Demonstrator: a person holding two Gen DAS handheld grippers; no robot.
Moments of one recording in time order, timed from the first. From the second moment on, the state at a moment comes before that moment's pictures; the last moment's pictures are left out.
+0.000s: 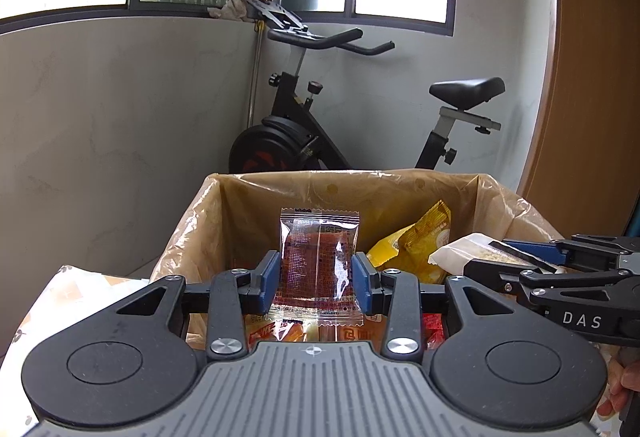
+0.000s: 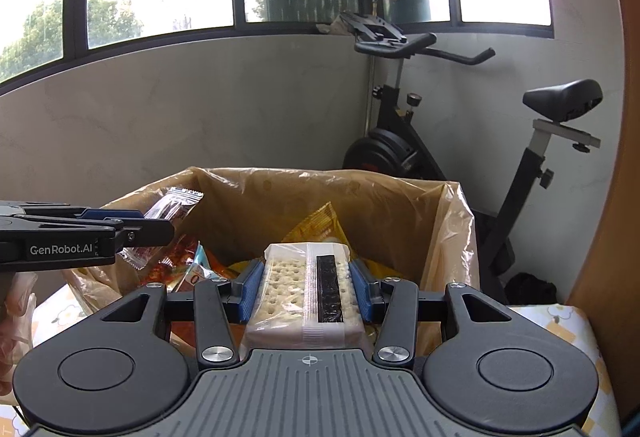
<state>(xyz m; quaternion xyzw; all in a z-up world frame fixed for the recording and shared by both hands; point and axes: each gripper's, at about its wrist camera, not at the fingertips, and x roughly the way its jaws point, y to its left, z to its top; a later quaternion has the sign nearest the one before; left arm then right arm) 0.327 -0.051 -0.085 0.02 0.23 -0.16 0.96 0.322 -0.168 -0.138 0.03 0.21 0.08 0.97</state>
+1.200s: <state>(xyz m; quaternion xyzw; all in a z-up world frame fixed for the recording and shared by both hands) 0.226 -0.022 -0.010 0.05 0.16 -0.05 0.99 0.231 -0.167 -0.061 0.06 0.19 -0.01 0.98</state>
